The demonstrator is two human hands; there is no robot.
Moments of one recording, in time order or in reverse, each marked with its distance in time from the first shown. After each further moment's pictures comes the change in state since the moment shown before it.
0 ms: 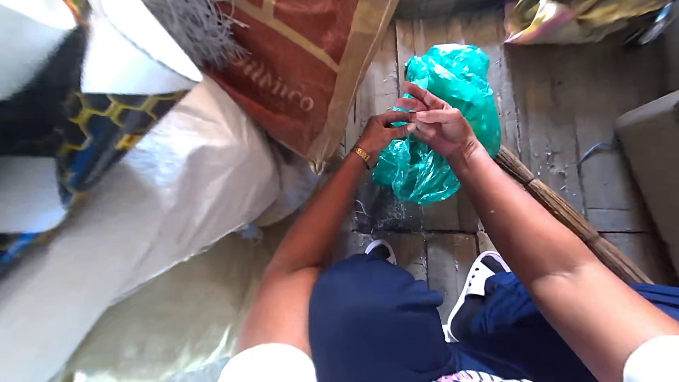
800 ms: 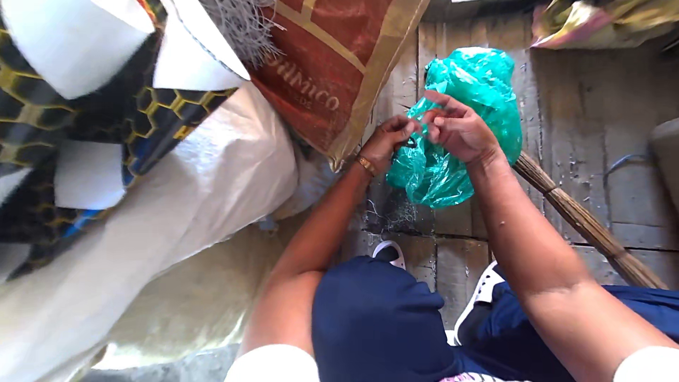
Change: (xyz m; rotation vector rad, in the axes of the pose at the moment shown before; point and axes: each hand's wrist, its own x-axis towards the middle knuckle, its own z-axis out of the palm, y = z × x) left_hand -0.019 -0.010 -0.016 -0.219 -0.011 0.017; right_hand -0.003 0.004 -0.005 -0.056 0.020 -0.001
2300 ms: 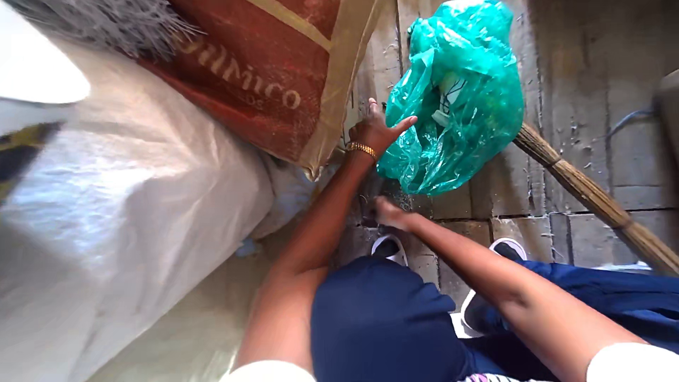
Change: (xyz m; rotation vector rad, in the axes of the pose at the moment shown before) left_hand 0.034 -0.013 0.005 1.188 0.105 -0.476; right_hand -0.058 0.202 0.075 -1.007 -0.252 0.677
